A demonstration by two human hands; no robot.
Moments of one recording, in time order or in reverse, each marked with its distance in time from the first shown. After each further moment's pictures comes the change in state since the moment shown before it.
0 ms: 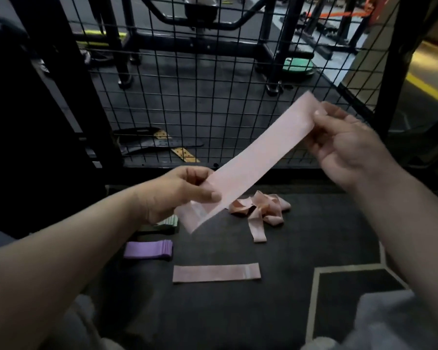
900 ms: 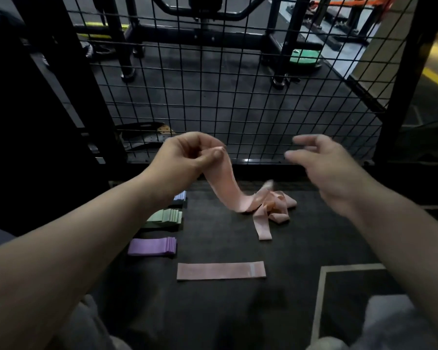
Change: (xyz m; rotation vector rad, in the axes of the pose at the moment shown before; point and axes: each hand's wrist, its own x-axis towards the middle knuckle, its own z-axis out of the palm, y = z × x) left_hand 0.017 0.018 0.002 0.130 0.439 0.359; right_hand -0.014 0.038 0.001 -0.873 -0.042 0.054
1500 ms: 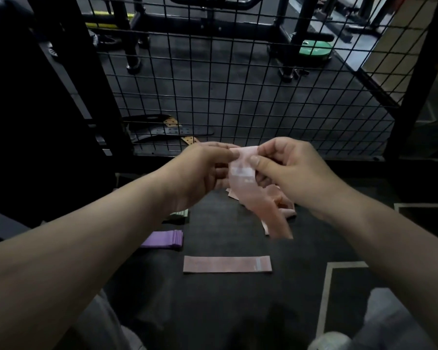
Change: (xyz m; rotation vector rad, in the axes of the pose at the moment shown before) left_hand -0.007 0.001 0.008 -0.319 -0.189 -0.351; right_hand -0.017 0.000 0.051 0.000 -0.295 -0.257
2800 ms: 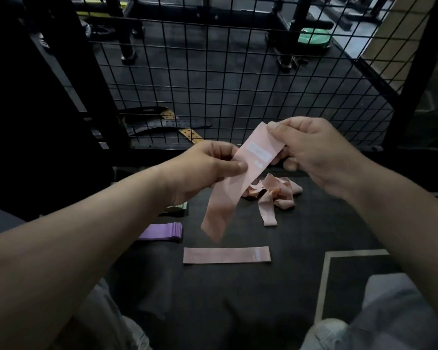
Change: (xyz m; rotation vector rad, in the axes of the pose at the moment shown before) left_hand 0.000 -0.011 -0.004 0.312 -0.078 -0.018; right_hand 0.009 -0.007 -0.021 0.045 0.062 0.137
